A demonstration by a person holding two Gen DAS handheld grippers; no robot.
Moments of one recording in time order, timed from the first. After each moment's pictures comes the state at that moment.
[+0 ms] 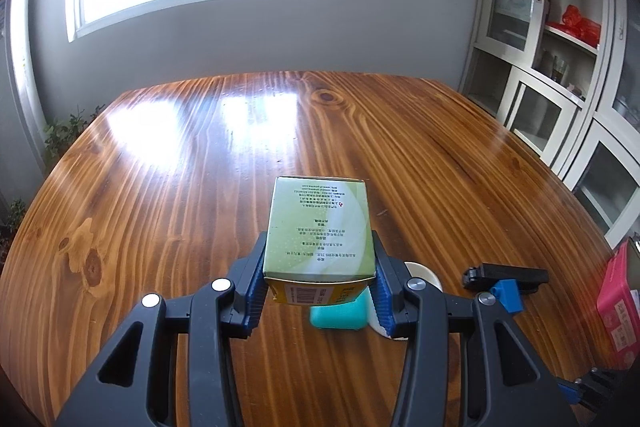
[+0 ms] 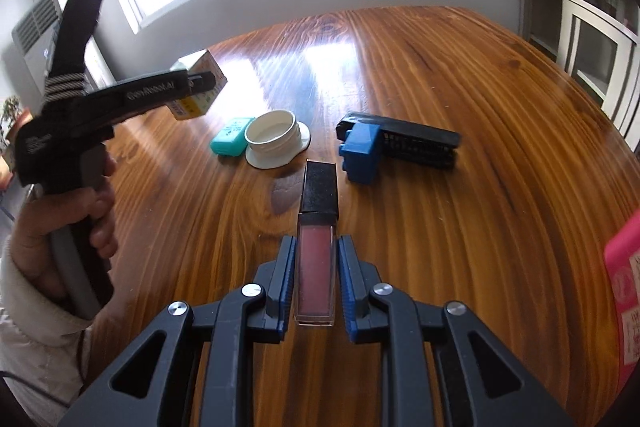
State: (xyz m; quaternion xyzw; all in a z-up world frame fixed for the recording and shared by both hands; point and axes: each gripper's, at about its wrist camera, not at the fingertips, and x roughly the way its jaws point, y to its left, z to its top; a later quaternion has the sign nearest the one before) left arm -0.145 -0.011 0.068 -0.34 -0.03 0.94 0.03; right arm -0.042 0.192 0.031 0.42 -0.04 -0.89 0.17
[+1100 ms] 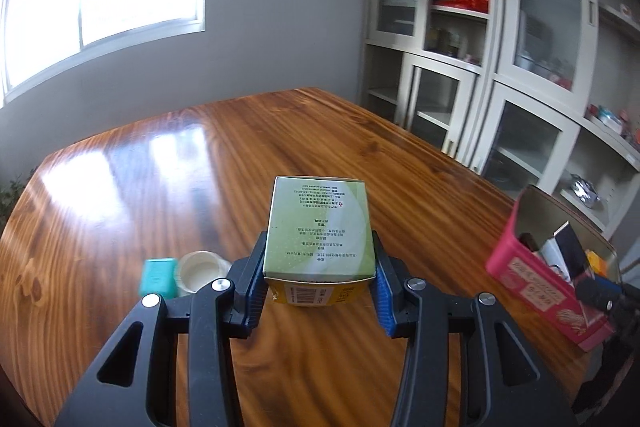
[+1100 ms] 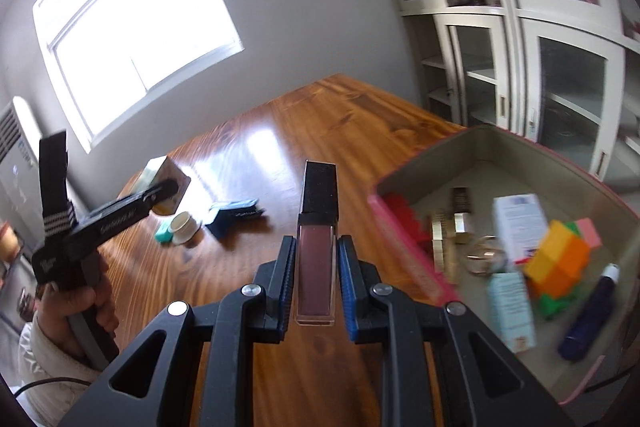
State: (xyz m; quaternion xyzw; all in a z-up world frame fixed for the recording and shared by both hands) left arm -0.072 0.129 0.105 -0.30 0.03 0.94 0.18; right arm 0.066 0.366 0.091 0.30 -0.16 -0.94 0.04
